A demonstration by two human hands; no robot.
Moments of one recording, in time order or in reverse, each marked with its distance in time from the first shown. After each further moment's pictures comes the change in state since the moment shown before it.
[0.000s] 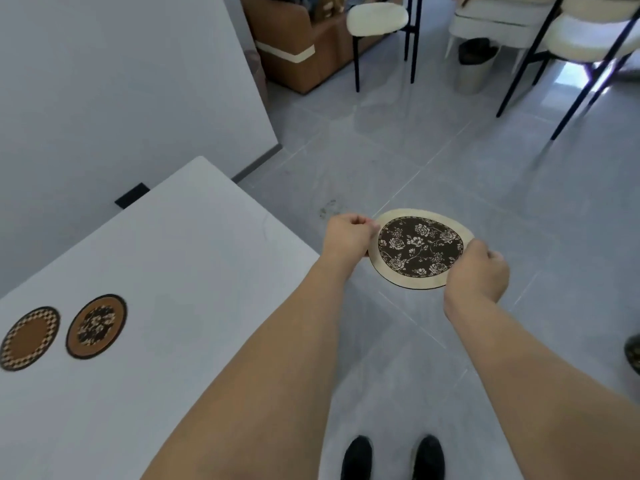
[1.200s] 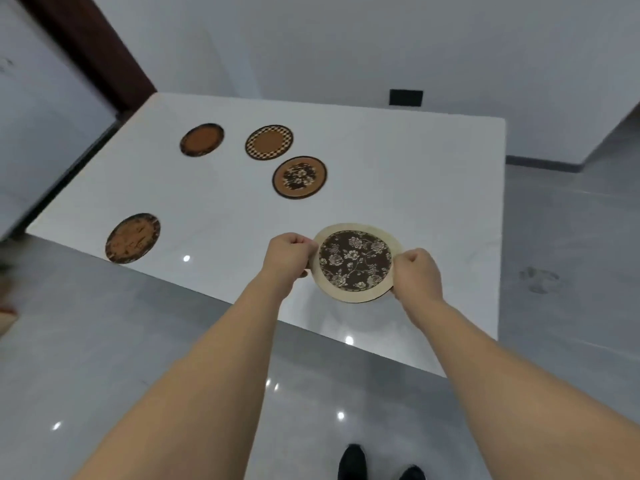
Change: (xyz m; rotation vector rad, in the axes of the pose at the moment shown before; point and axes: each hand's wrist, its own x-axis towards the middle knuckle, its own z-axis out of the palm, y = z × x) left_hand -0.092 -0.147 -0.274 -0.415 1.059 -0.385; right_hand -0.211 0.069 0.241 -0.738 -1.527 -0.560
